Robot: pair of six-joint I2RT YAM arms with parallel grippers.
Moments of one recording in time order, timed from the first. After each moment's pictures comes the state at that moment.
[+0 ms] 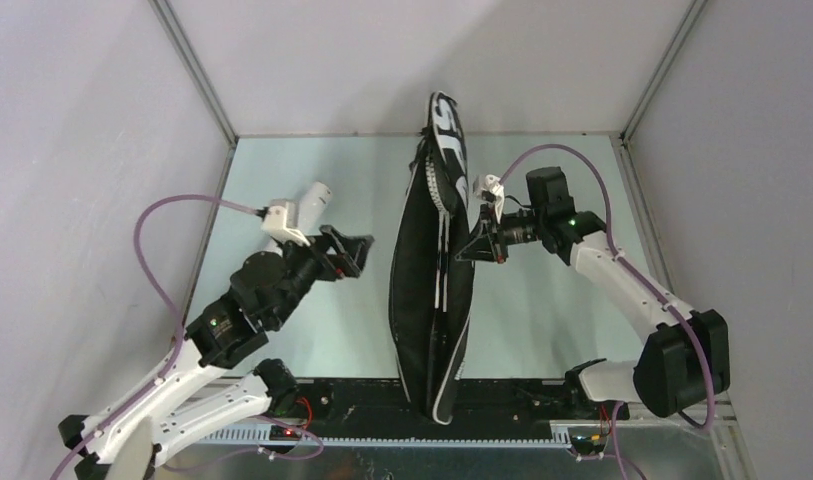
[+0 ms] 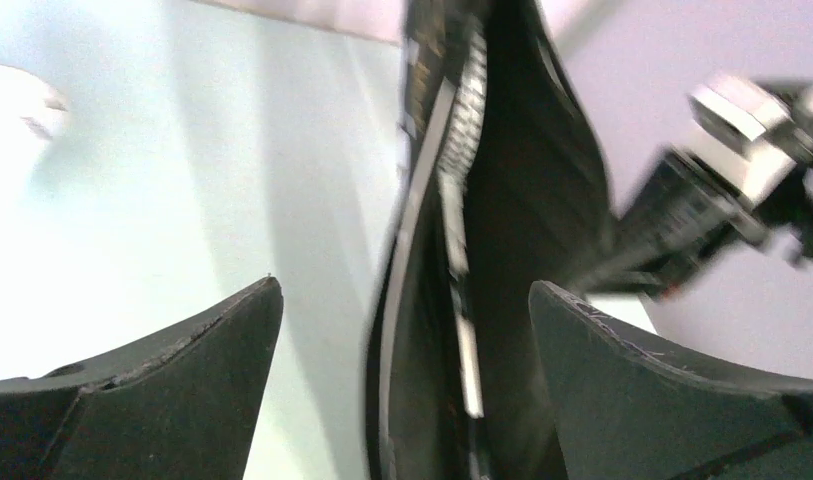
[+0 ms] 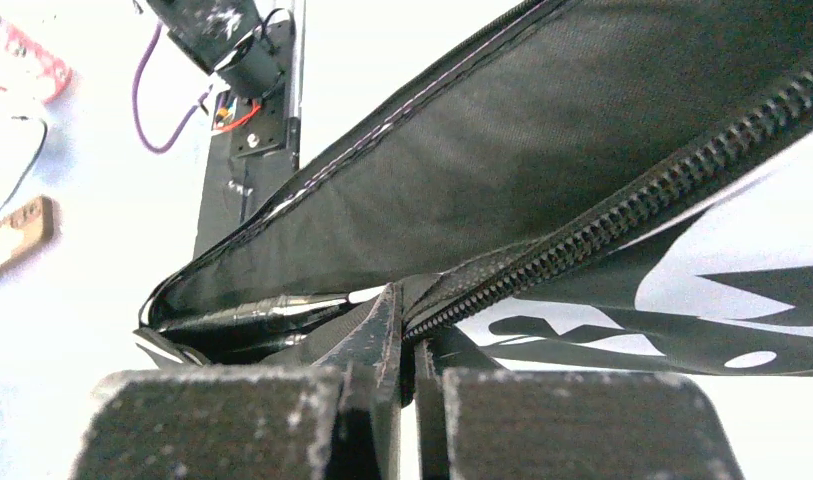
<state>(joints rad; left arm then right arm) -0.87 0.63 0.82 -0.34 -0.39 -0.57 0.36 1.31 1.00 -0.33 -1.12 -0.28</state>
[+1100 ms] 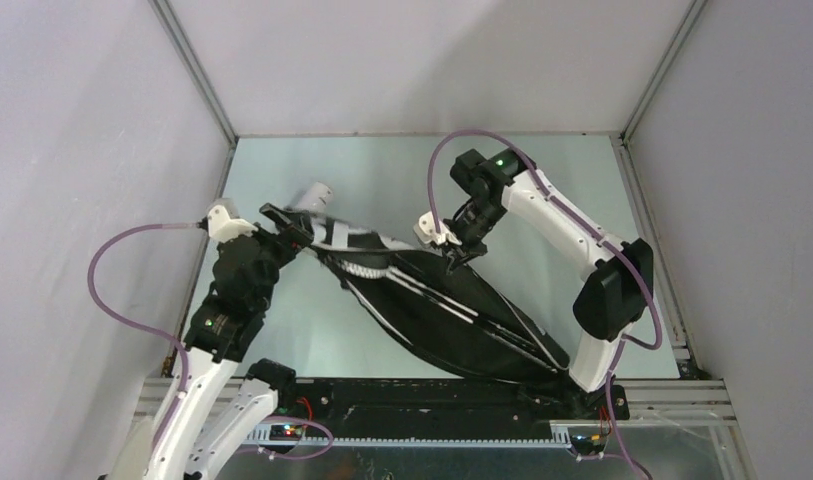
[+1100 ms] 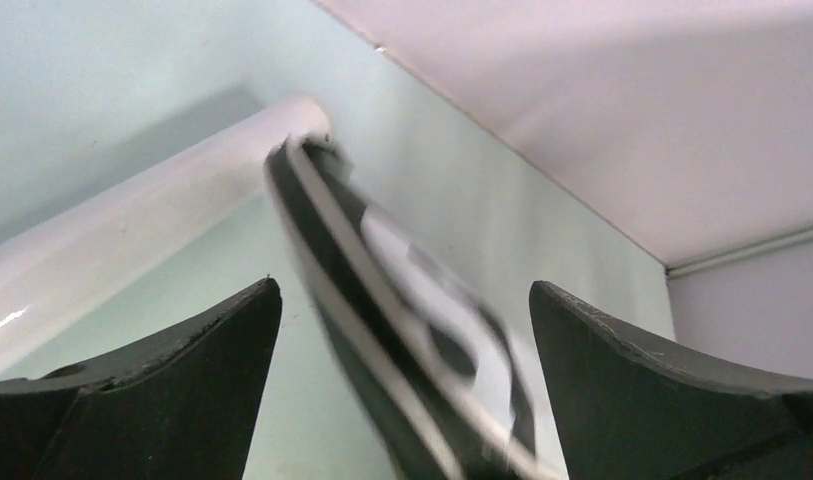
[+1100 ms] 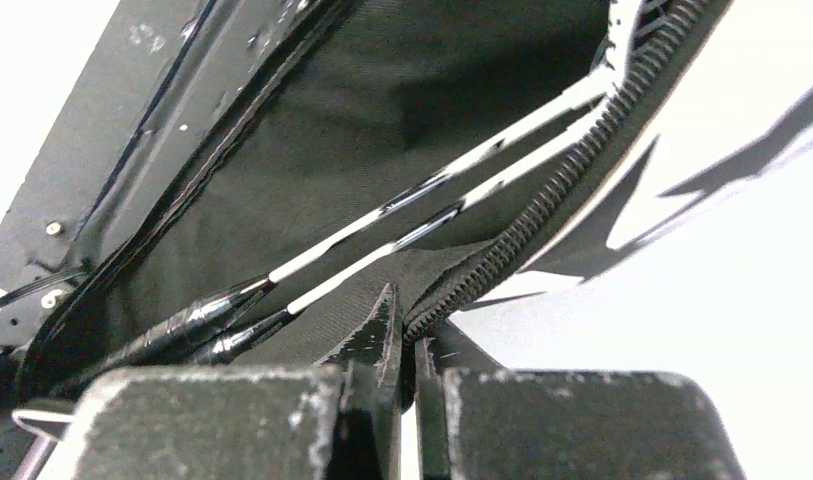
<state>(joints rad) -0.37 0.60 0.80 -0.40 -0.42 -0.71 0.62 1.81 1.80 -1.49 -0.81 -1.49</state>
